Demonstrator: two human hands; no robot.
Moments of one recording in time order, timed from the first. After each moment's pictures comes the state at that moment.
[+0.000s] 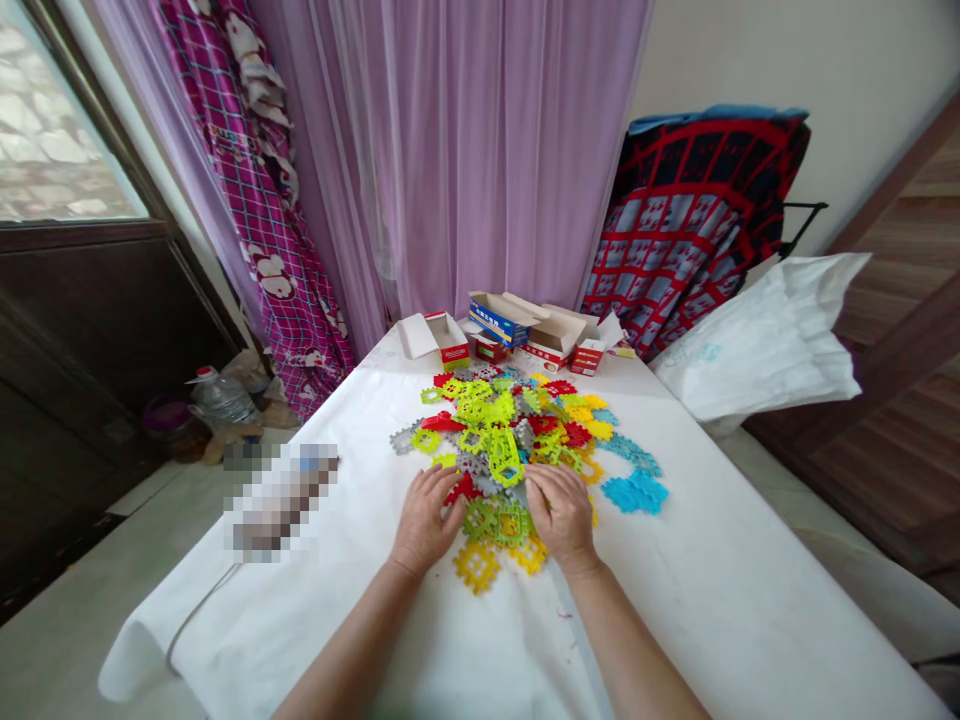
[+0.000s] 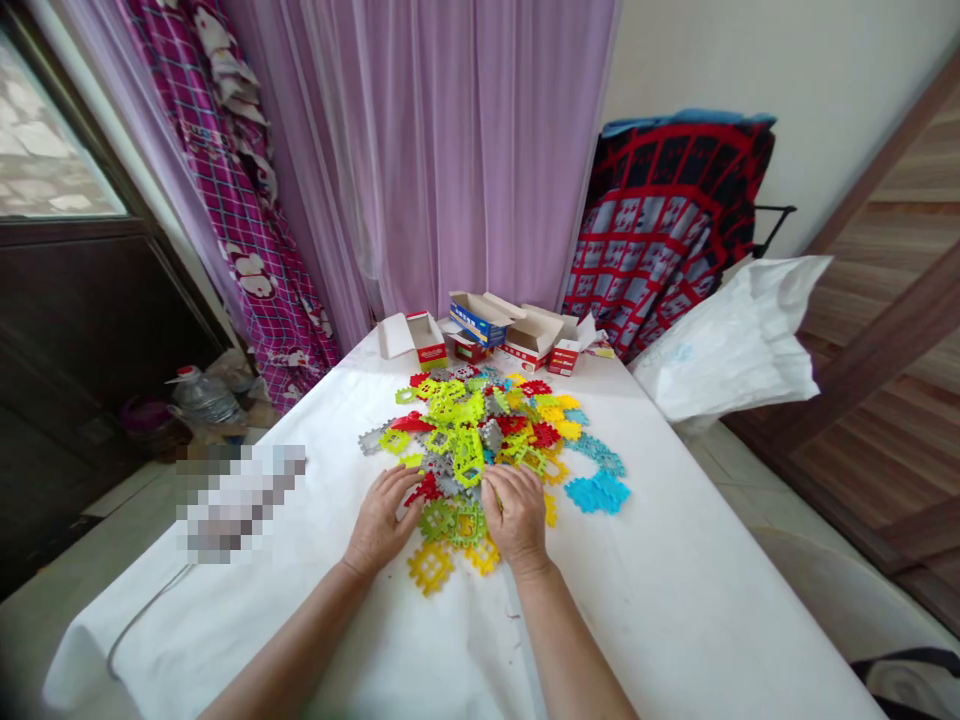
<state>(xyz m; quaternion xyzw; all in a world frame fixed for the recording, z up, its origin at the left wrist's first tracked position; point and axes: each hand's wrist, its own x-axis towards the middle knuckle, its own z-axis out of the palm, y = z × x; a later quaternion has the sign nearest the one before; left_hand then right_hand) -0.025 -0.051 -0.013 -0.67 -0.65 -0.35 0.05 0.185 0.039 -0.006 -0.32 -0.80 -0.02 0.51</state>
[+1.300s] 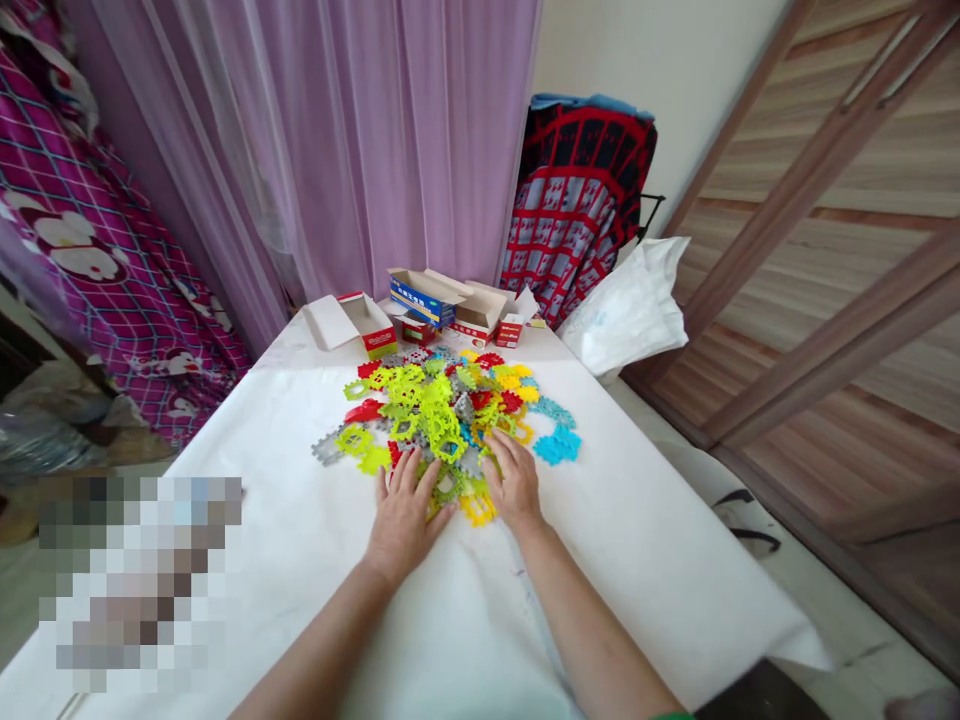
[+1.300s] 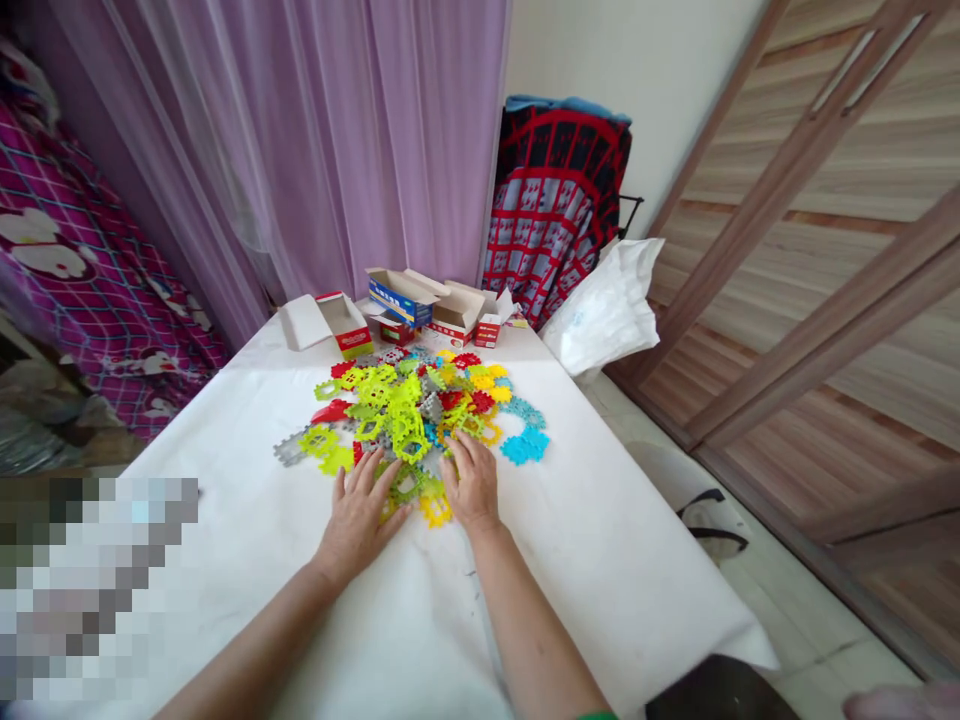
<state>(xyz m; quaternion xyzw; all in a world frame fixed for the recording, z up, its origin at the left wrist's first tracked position) 0.001 -0.029 -0.021 -0.74 -0.63 -0.22 0.07 0.197 0.047 -0.032 -0.46 -0.77 -0.06 0.44</state>
